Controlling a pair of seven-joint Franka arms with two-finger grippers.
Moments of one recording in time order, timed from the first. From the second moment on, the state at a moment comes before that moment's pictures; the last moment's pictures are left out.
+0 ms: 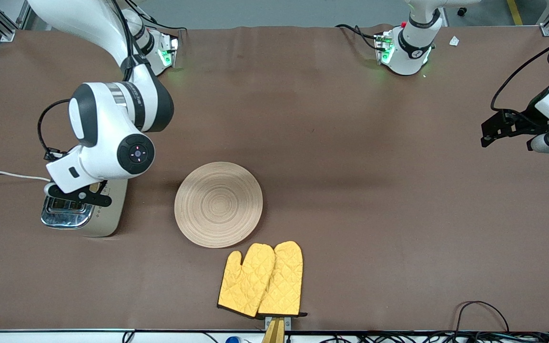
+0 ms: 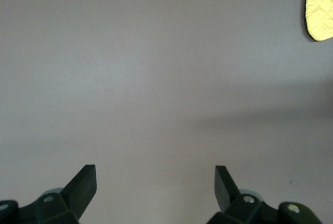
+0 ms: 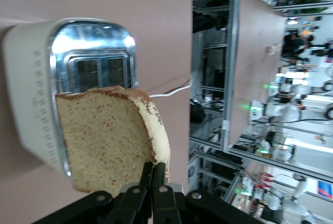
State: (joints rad) left arm -0.03 0.07 -0.07 -1.51 0.02 1.64 0.02; right arm 0.32 0.45 0.07 -1.40 -0.82 1.26 0.49
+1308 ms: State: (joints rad) left arm -0.03 0.06 -0.07 -1.51 0.01 1.66 0.02; right arm 0.25 0.48 0.06 -1.48 -0.90 1.37 0.53
